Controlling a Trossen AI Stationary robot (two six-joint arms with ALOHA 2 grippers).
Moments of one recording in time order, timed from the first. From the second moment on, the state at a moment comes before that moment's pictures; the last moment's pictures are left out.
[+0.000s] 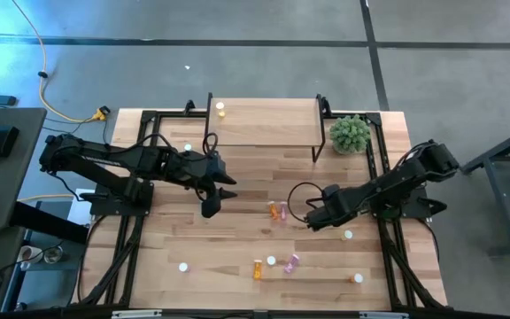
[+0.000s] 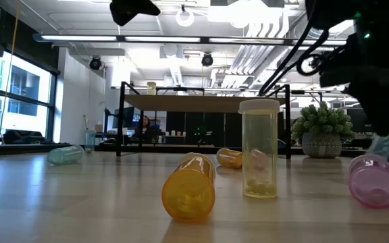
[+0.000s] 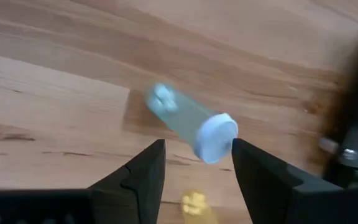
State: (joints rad) left arm -0.01 1.24 1.12 -0.53 -0.09 -0.30; right arm 0.36 1.56 0.97 -1.15 0.06 1.65
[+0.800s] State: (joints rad) left arm 0.03 1.24 1.12 -0.57 -0.09 -0.26; right arm 0.30 1.59 0.97 -1.03 0.00 1.21
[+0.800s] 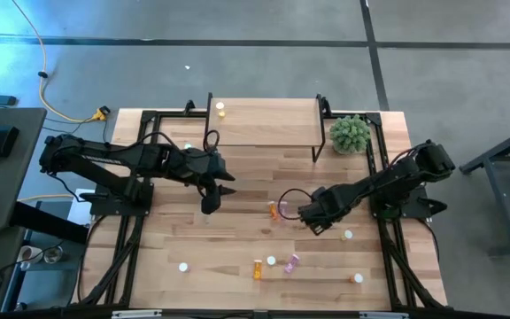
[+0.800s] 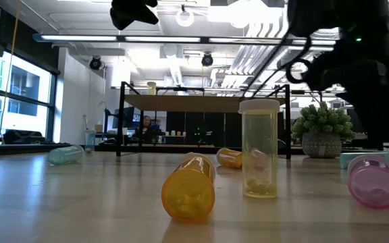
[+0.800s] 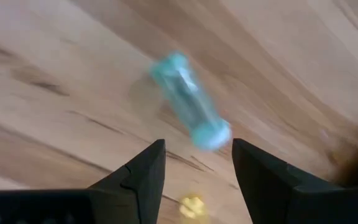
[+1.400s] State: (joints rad) left arm 0.13 1.24 1.12 -0.70 -0.10 -0.34; right arm 0.17 1.59 0.97 -0.42 0.05 1.26
